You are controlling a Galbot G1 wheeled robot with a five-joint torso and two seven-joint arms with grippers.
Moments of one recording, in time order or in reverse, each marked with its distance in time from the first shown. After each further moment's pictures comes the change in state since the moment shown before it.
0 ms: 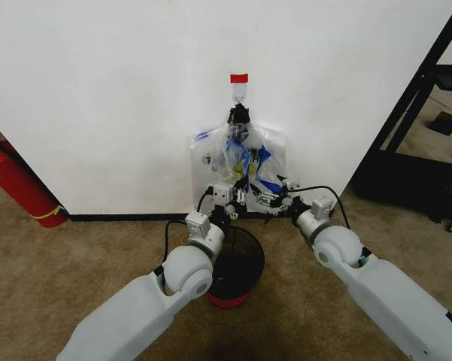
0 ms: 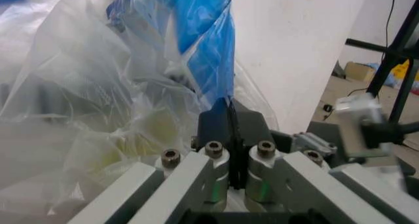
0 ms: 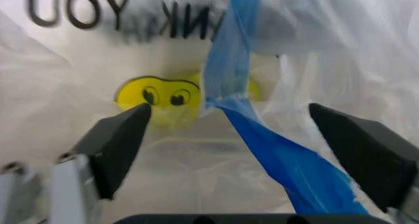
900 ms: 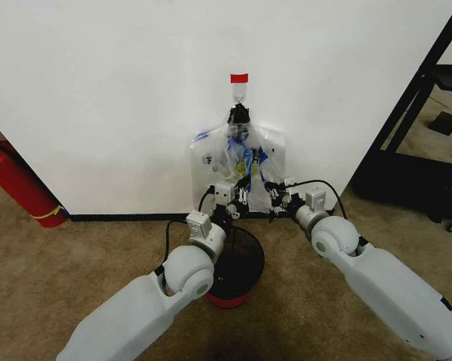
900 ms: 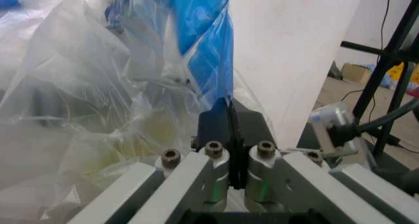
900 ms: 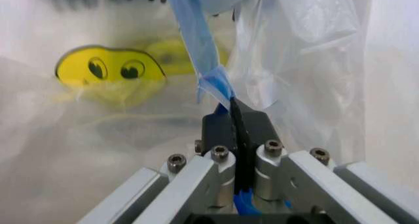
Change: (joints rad) left arm -0.005 0.001 0.004 -0.014 -0.005 0.003 -0.002; right arm 0.054 -0.004 -0.014 -0.006 0.070 -0.162 0.112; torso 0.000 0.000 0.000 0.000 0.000
